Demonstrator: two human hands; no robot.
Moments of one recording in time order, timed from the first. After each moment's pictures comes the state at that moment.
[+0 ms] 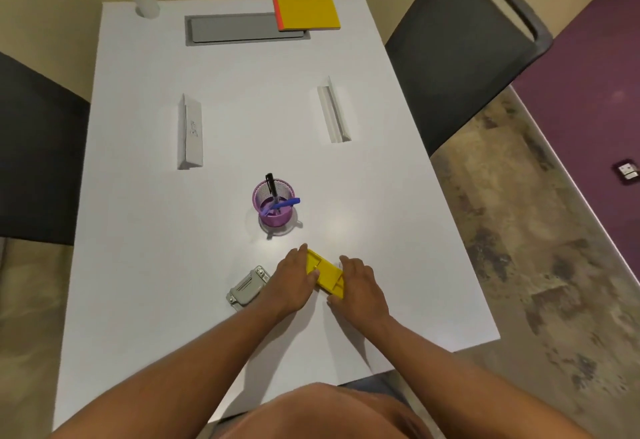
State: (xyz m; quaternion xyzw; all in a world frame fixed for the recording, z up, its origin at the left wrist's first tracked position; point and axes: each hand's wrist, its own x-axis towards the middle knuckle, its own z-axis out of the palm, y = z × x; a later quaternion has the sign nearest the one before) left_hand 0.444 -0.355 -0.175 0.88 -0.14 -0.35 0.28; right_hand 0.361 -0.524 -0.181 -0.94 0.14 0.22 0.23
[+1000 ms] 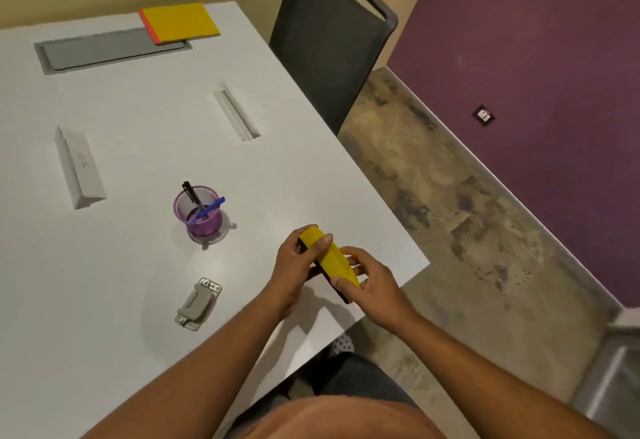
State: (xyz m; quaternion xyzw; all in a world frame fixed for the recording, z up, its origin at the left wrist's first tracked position) left_hand 0.389 -0.430 -0.112 0.54 0.02 -0.43 0.72; right_hand 0.251 -0.554 -0.084 -0.82 0.30 0.01 0.49
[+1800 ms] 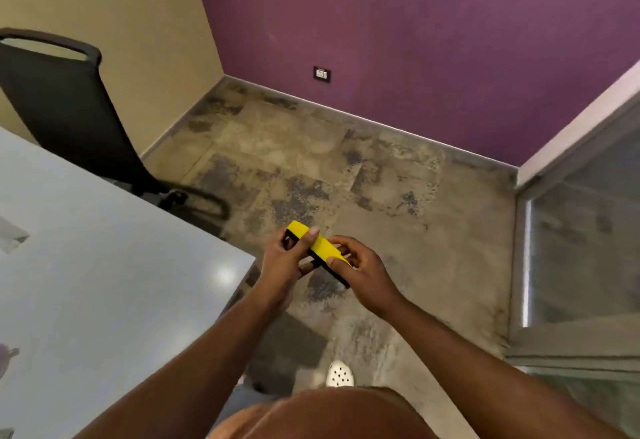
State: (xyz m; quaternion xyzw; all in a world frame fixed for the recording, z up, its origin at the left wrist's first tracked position) left_hand 0.090 -0.727 -0.068 0.57 -0.18 -0.54 0.59; right_hand -0.078 -0.779 -0.077 -0.65 0.44 -0.24 0.58
